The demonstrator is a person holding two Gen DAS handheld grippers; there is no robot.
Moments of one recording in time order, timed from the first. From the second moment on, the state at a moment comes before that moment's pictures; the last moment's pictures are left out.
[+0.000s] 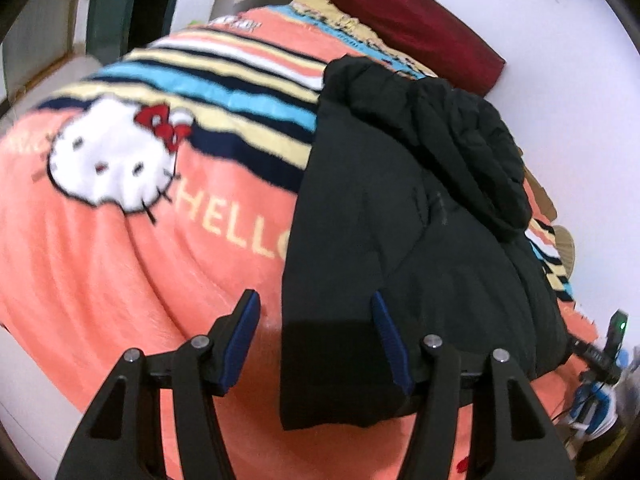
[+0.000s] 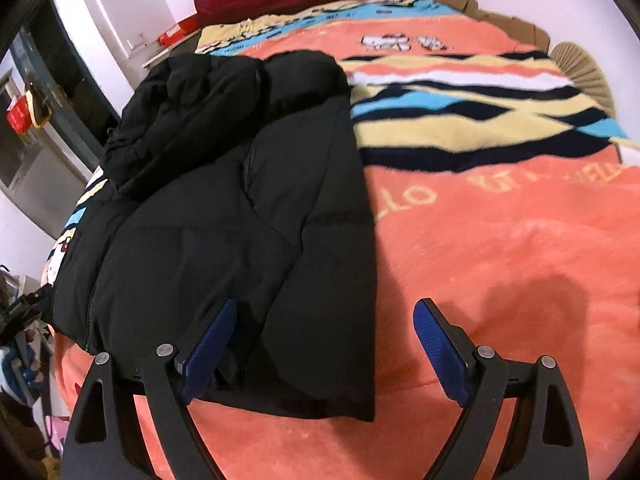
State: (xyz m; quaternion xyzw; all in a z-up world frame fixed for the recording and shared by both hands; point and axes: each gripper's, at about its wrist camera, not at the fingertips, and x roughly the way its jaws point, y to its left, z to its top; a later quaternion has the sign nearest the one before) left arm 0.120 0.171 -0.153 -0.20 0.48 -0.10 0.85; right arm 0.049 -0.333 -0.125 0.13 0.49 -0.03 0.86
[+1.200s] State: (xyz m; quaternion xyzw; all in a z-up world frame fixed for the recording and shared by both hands) left arm 0.114 0.147 -0.187 -0.34 0.48 -0.21 0.78; right arm 0.060 -0.336 -0.167 0.26 0.53 0.10 0.80
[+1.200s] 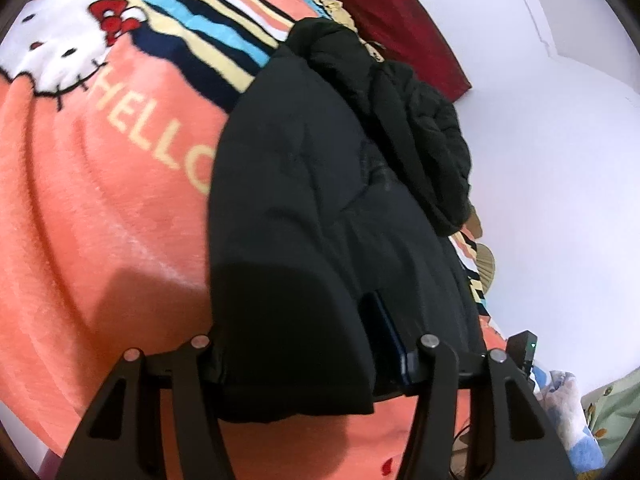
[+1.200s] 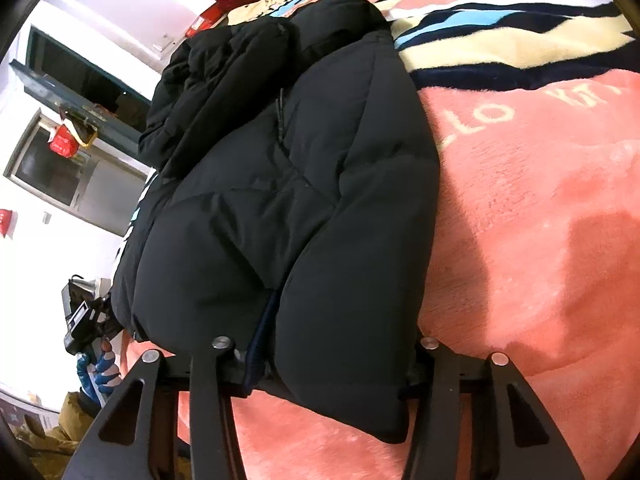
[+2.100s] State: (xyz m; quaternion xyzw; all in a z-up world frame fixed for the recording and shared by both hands) left arm 0.121 0.116 -0.147 -0.31 0.45 -0.26 0.80; right arm 0.058 -0.330 -0.143 0.27 0.47 0.14 0.83
